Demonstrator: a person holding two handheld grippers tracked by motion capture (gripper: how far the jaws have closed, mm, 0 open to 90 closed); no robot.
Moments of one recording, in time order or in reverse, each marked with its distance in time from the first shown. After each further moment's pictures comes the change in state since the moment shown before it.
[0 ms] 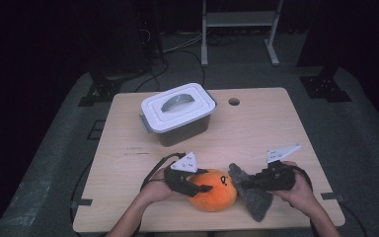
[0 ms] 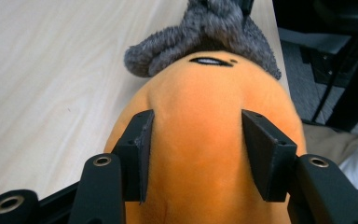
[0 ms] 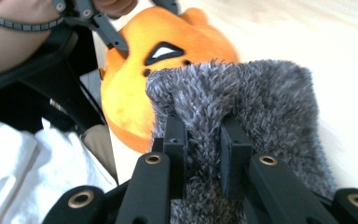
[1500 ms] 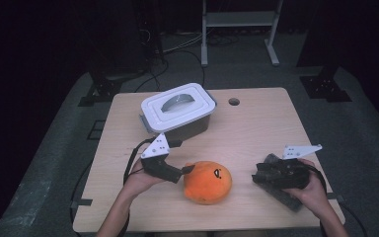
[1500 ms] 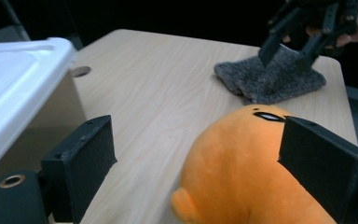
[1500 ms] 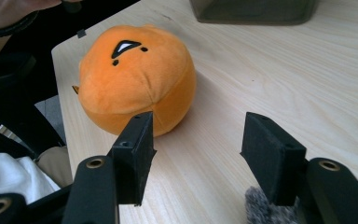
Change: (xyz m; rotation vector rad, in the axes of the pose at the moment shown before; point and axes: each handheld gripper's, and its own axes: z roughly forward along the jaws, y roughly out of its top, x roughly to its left) left arm 0.024 -0.005 -0.064 -0.207 0.275 -0.057; right arm -0.006 -0.009 -0.028 -0.121 -0.162 -0.027
